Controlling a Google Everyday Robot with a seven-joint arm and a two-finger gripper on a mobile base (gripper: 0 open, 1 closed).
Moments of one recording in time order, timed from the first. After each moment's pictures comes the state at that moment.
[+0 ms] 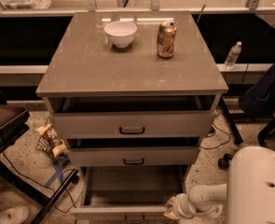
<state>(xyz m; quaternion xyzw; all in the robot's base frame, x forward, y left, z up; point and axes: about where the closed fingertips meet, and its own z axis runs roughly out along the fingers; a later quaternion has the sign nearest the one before) 0.441 -0.157 0.191 -0.57 0.79 0.13 0.20</state>
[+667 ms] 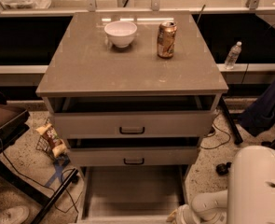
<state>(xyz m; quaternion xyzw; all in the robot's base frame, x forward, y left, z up) 0.382 -0.160 0.190 -0.56 0.80 0.16 0.16</state>
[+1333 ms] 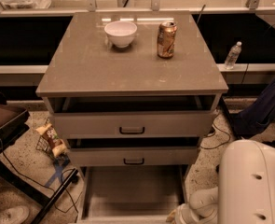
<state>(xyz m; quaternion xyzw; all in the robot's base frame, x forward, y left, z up) 0.371 -0.158 0.187 -0.57 0.79 0.18 0.13</state>
